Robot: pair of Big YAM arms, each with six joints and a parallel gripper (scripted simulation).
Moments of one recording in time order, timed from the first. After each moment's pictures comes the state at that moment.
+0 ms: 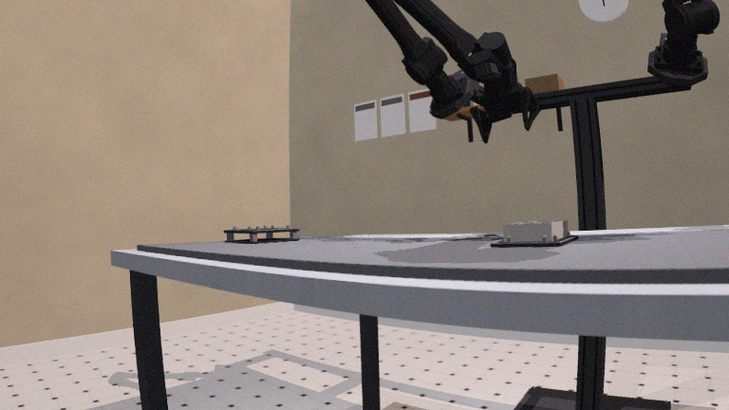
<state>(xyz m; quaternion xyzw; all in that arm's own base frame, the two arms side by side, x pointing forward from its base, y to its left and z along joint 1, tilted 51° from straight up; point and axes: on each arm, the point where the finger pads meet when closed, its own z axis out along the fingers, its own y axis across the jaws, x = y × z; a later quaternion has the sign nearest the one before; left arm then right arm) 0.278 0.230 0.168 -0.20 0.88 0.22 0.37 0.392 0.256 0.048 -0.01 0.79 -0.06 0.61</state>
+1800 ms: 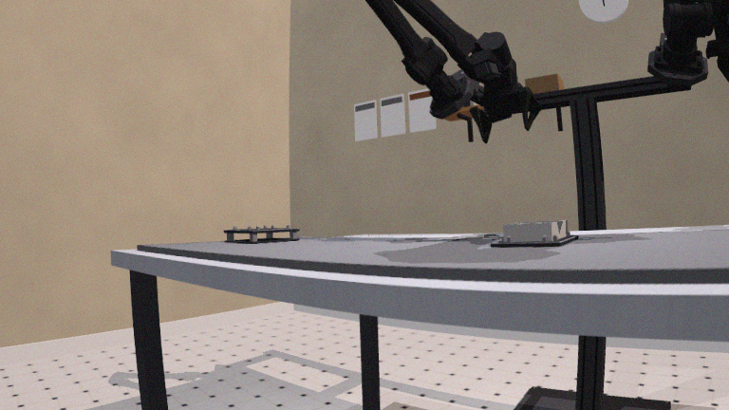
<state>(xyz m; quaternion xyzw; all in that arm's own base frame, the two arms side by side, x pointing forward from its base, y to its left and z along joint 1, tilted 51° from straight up) 0.350 0.089 0.168 -0.01 0.90 0.13 0.41 0.392 0.256 0.048 -0.01 0.79 -0.06 0.61</state>
